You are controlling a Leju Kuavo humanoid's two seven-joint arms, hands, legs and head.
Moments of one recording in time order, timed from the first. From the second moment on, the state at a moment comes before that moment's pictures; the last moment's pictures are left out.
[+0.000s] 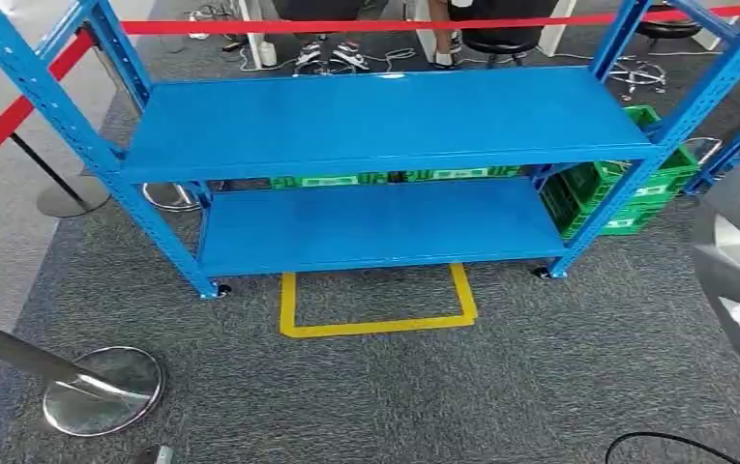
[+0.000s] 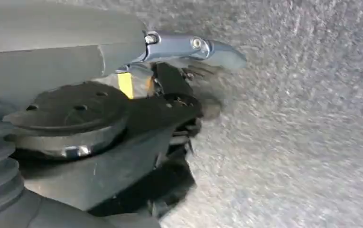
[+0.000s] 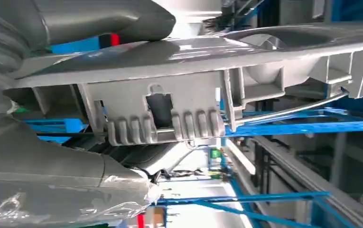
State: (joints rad) left arm -0.06 -0.18 1.45 -0.21 -1.00 -0.28 -0.39; right arm 0.24 0.18 -0.84 -2.09 -0.54 0.67 -0.34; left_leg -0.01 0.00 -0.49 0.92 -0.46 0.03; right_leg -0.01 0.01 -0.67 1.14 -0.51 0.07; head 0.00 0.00
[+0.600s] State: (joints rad) left arm -0.07 -0.24 1.43 -0.21 -1.03 -0.20 -0.41; right arm 0.07 0.16 -1.26 -1.95 -0.76 0.93 -0.12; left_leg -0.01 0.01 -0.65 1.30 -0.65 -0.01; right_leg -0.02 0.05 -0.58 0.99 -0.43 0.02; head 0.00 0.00
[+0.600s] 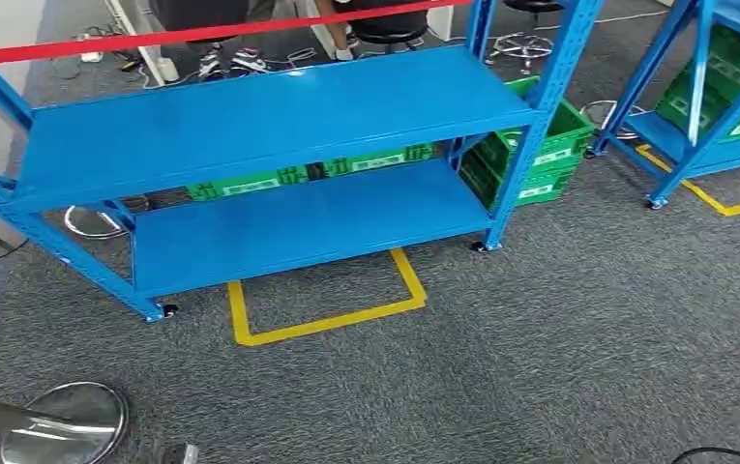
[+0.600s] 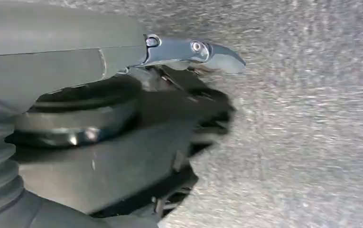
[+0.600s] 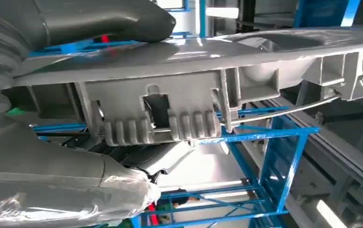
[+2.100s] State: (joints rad) left arm -0.05 -0.19 1.47 -0.21 -1.01 -0.20 -0.40; right arm 0.21 0.27 -0.93 -2.05 -0.48 0.67 -0.40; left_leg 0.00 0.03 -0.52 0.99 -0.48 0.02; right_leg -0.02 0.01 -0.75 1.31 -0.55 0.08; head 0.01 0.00
